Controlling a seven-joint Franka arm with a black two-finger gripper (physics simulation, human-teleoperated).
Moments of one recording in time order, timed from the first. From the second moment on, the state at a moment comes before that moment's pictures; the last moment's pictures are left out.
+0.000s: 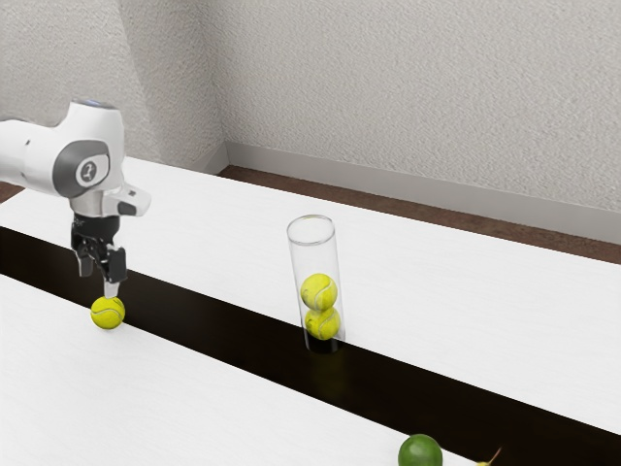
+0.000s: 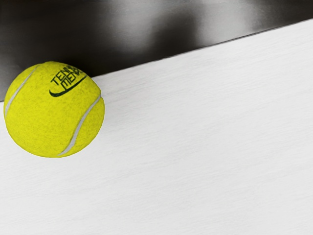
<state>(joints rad) 0.58 0.09 -0.28 -2.08 0.22 1.92 0.45</state>
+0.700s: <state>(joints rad) 0.71 0.29 -0.28 -2.14 0.21 2.35 0.42</state>
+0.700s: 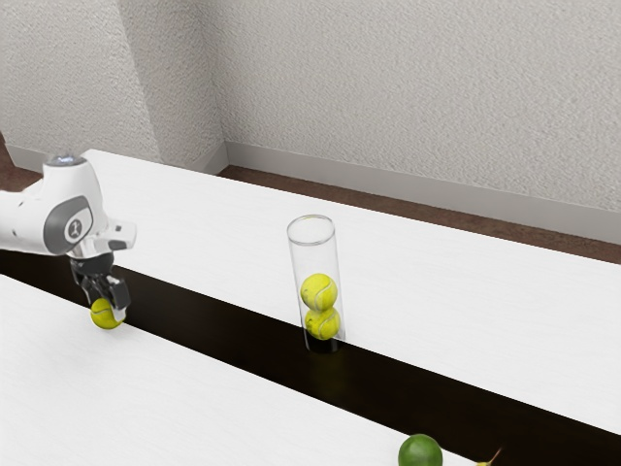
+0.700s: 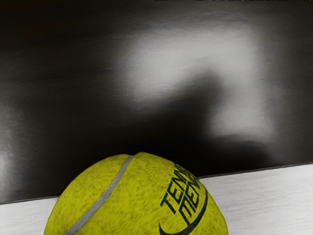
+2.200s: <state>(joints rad) 0.33 0.02 -0.60 -1.75 0.00 2.00 0.30</state>
